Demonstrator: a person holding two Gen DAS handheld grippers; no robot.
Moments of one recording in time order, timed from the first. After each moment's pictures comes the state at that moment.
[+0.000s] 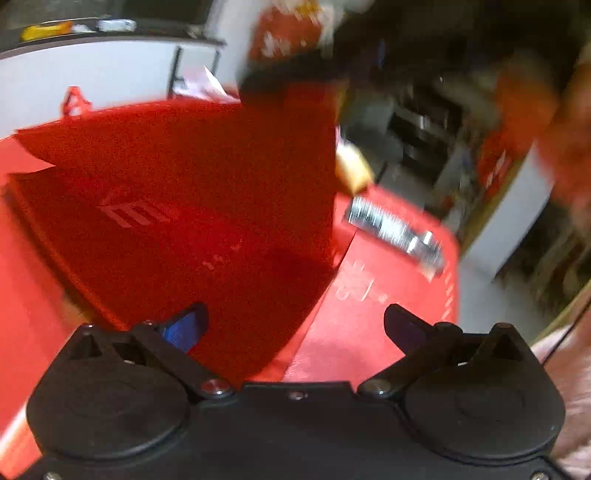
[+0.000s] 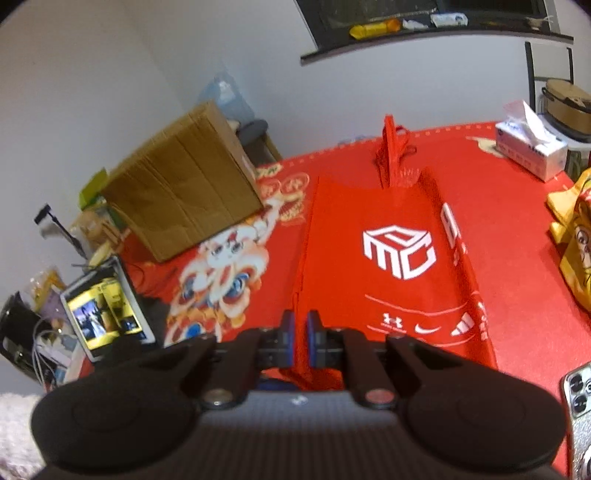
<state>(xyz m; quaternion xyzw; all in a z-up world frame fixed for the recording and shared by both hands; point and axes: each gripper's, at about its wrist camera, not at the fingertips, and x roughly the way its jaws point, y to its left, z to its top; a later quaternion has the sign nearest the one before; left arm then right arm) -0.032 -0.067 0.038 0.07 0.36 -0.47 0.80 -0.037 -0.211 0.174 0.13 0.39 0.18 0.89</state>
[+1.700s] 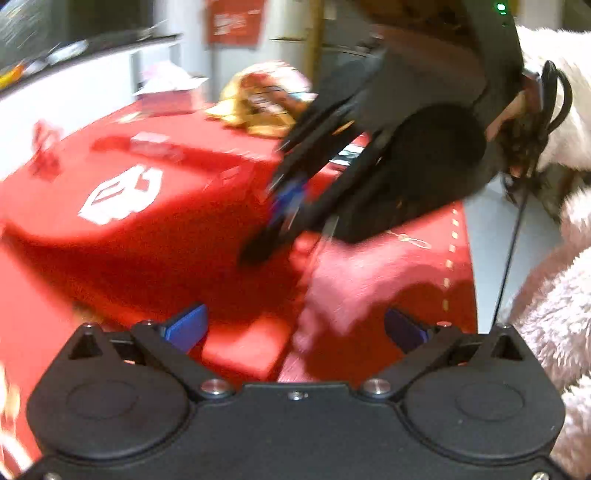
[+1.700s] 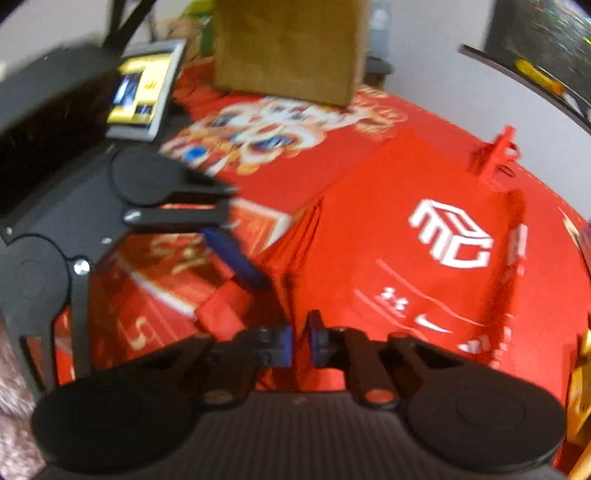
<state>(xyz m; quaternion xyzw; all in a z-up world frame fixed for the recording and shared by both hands) -0.055 -0.051 0.033 0.14 0.36 -0.48 0.79 -0.059 -0.193 0.081 -0.18 0.39 0.33 0.84</state>
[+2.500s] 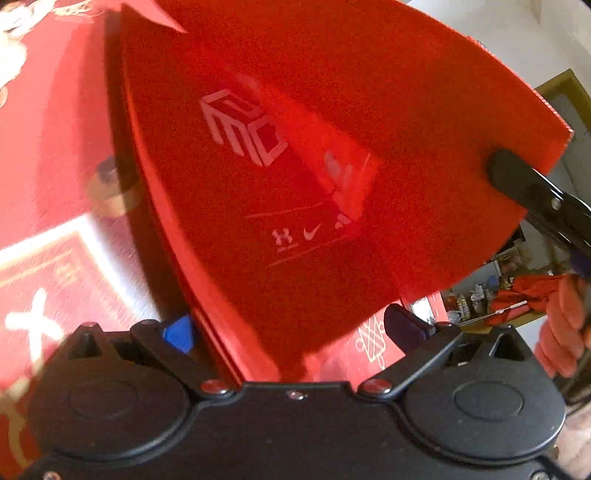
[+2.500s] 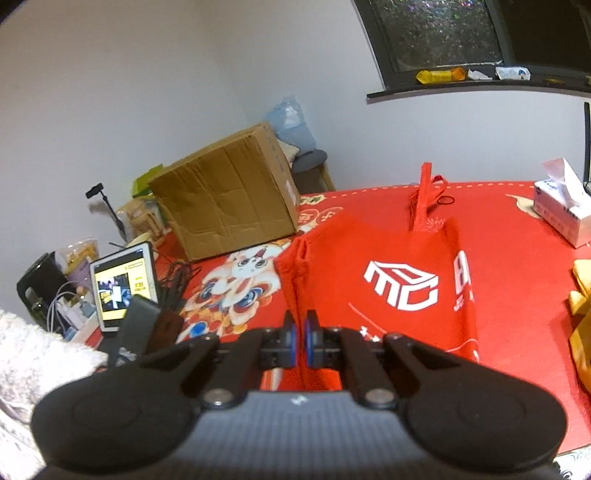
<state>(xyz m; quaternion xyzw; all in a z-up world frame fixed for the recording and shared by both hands) 0.025 -0.048 -0.001 -0.22 0.50 -0.34 0.77 -0.046 -0.262 0.151 0.08 0.31 0.30 0.90</state>
